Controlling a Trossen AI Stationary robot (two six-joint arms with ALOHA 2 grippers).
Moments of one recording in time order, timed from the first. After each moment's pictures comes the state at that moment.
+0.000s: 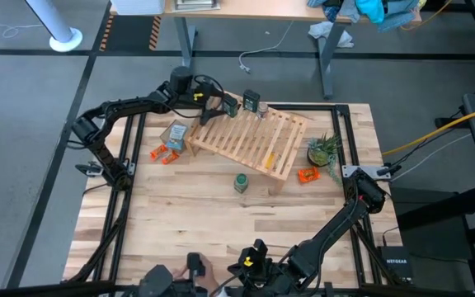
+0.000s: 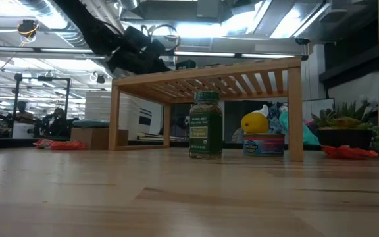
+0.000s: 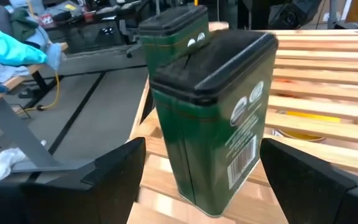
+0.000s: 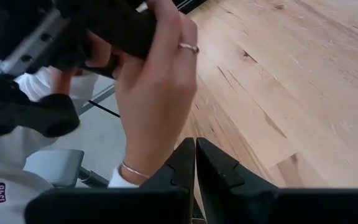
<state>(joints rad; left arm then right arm) 0.81 1.67 1.06 0.24 0.70 0.44 0.75 2.12 1.83 -0.47 0.63 1.09</state>
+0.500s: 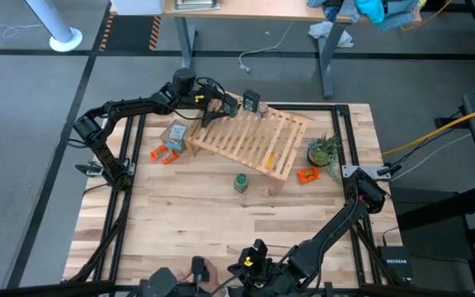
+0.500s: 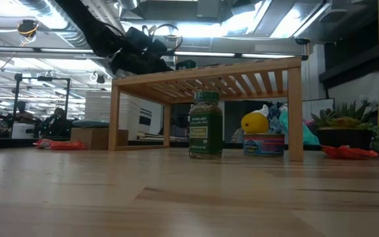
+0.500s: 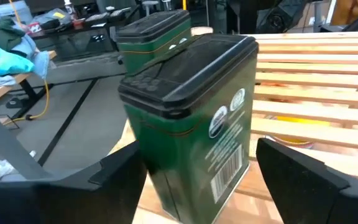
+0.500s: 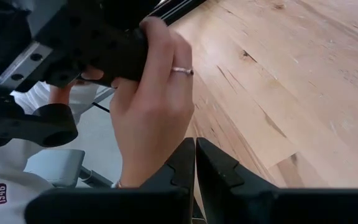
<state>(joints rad) 0.78 1.68 1.06 0.26 0.73 0.45 0.75 2.12 1.83 -0.47 0.63 1.09</state>
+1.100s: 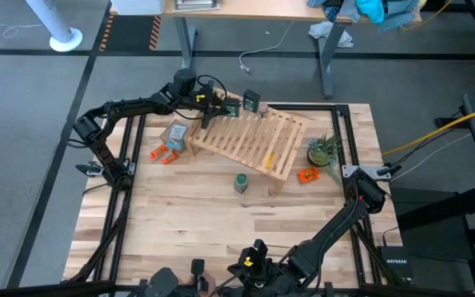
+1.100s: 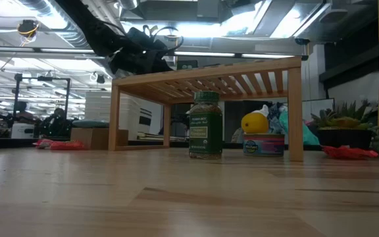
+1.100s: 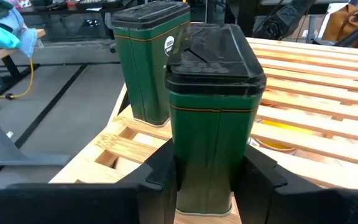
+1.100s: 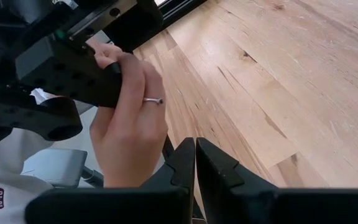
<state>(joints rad) 0.78 1.68 1.06 0.22 0.74 0.35 0.75 2.12 1.83 -0.46 0.63 1.09</state>
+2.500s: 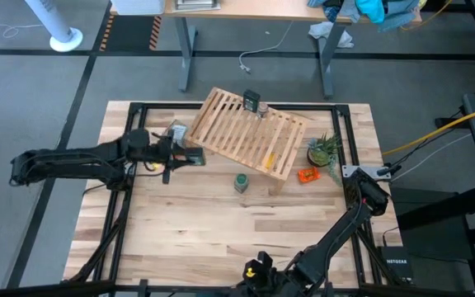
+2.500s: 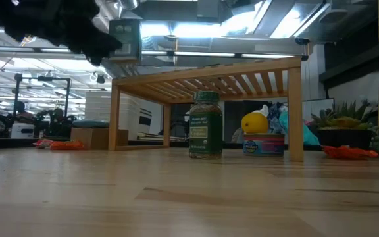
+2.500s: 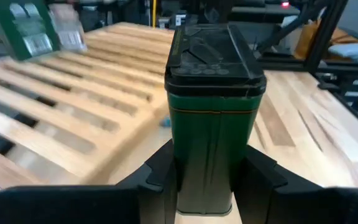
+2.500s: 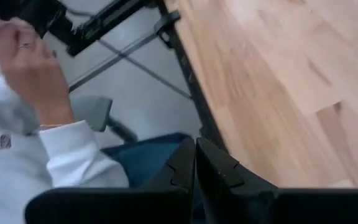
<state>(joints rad) 0.23 0.70 0.37 0.08 0.17 0.03 0.80 2.12 1.83 -0.47 0.45 1.10</state>
